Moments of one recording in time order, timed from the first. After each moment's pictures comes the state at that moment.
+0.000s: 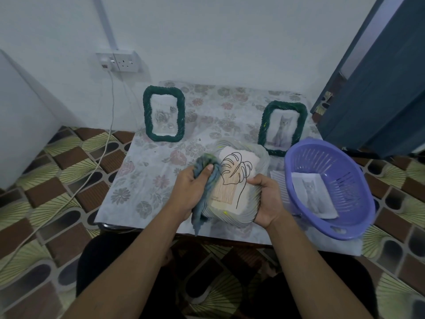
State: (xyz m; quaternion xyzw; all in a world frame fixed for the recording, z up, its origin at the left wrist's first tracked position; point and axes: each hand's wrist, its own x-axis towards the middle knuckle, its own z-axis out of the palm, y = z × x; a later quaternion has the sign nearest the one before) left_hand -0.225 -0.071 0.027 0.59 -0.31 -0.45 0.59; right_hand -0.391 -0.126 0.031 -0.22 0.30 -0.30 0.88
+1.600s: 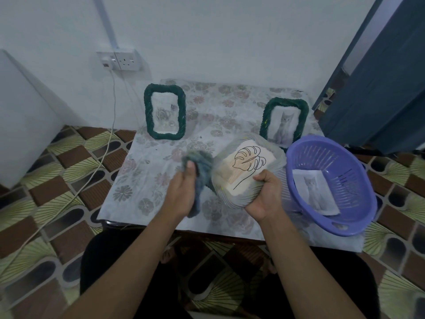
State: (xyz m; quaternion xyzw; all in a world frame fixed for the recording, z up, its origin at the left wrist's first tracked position) left_hand -0.225 -0.038 0.054 0.67 -0.37 -0.35 0.54; right_hand -0.383 -0.122 0.030 -0.16 0.28 -0.43 0.85
